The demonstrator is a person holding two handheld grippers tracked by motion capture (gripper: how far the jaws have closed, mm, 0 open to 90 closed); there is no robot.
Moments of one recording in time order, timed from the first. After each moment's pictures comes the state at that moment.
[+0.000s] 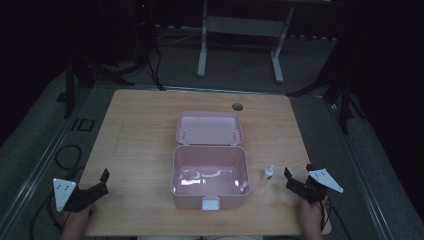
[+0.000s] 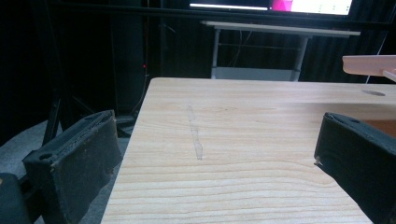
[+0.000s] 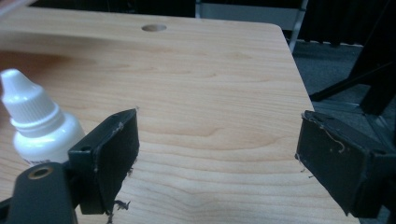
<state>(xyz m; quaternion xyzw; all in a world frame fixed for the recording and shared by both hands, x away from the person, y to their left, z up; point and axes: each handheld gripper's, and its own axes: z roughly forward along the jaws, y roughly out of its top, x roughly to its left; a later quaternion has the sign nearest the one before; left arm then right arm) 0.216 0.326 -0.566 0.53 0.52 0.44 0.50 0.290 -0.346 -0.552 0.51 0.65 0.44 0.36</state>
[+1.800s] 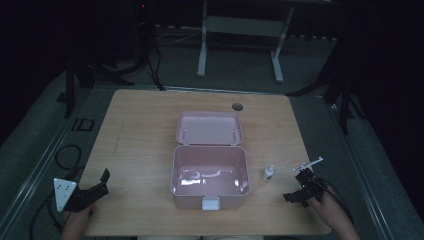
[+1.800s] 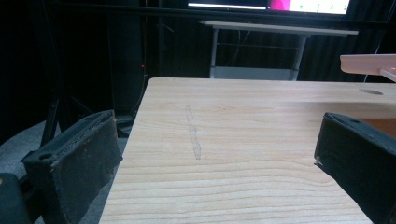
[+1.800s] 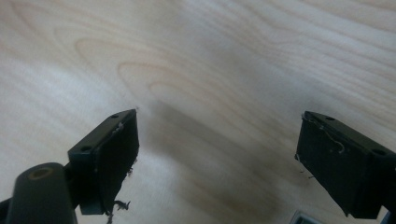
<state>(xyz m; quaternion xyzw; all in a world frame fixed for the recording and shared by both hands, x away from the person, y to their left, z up) 0.215 0.326 -0.566 0.53 0.52 0.44 0.50 0.308 -0.336 -0.515 0.48 0.87 0.14 0.05</state>
